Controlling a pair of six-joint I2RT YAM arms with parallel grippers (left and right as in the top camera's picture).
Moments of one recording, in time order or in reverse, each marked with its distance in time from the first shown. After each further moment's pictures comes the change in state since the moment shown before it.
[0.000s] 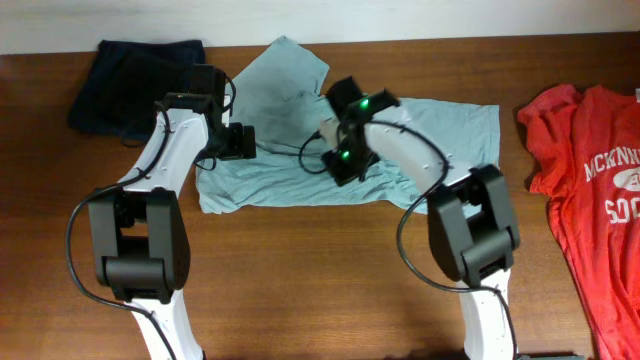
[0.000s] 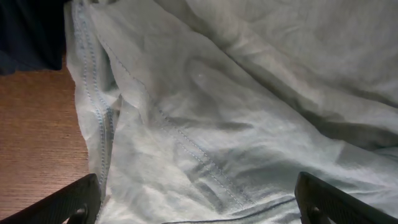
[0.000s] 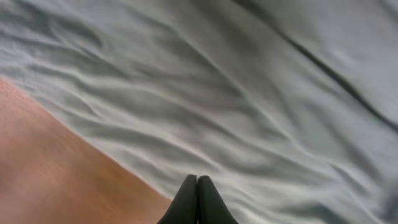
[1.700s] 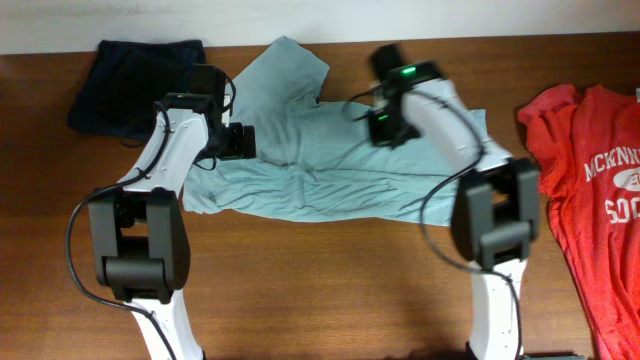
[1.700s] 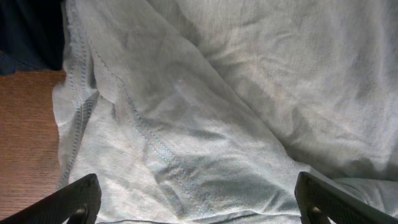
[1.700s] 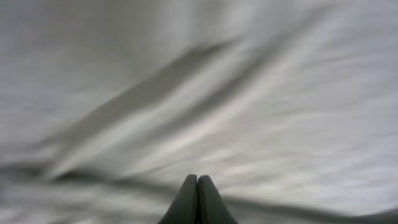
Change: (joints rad) left arm 0.000 0.000 0.000 0.000 0.000 0.000; right arm -0.236 0.039 0.192 -0.101 0.216 0.298
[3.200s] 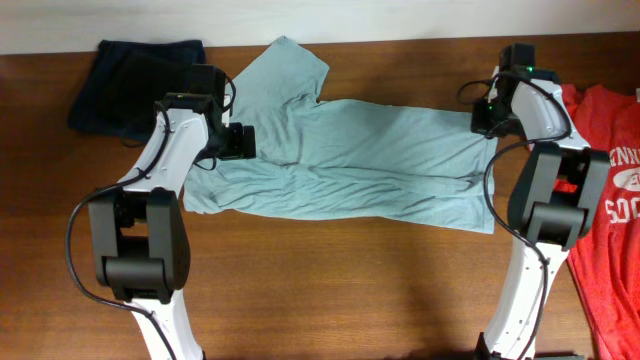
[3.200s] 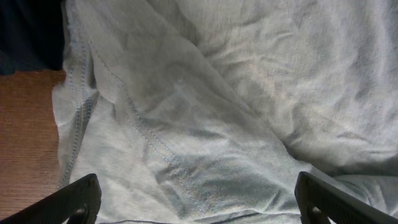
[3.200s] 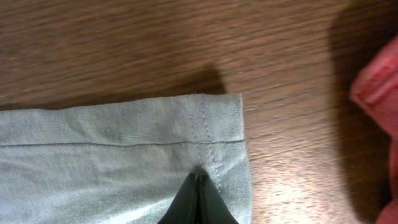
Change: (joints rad) left arm 0.000 0.000 0.000 0.000 0.000 0.000; right arm -0.422 0.143 0.004 0.205 0.064 -0.142
